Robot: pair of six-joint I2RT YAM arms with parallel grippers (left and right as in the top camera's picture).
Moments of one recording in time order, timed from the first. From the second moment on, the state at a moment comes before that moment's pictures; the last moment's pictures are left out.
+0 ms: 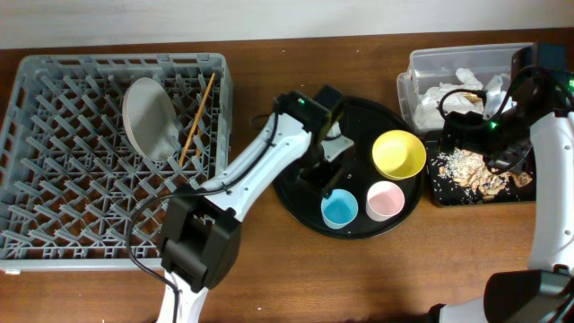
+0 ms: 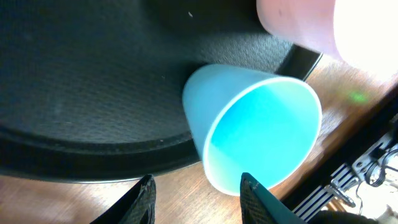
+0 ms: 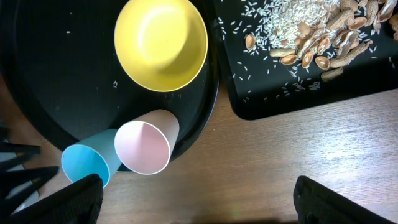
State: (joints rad) left arm -0.69 2.15 1.91 -1.34 0.31 0.08; right arm -0.23 1.64 1.76 -1.54 -0.16 0.08
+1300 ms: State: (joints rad) left arm -0.61 2.15 1.91 -1.23 -0.02 -0.02; right arm -0.23 1.64 1.76 -1.54 -0.16 0.08
